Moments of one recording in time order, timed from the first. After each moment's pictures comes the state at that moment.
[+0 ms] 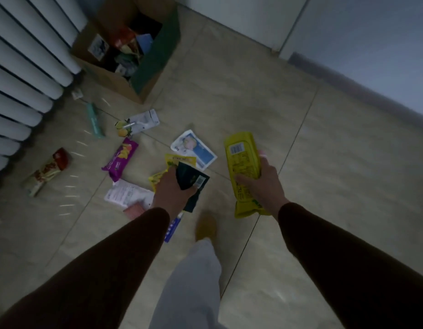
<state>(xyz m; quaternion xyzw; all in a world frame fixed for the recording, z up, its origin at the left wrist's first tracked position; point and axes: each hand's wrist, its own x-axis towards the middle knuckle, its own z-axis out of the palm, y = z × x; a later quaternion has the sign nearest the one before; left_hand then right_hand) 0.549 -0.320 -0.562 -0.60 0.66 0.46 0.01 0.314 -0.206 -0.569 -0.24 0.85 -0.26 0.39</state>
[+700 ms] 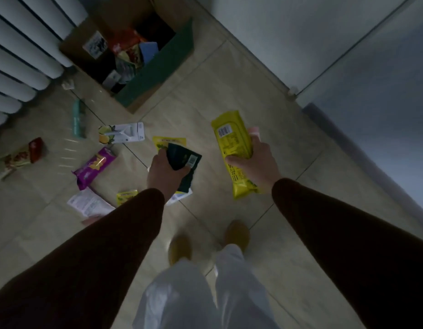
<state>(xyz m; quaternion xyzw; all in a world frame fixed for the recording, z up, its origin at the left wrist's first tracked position) 0.322 -0.498 -0.574 -0.72 0.53 0.45 -0.07 0.063 -0.467 -0.572 -0.41 0.79 -0.16 0.43</state>
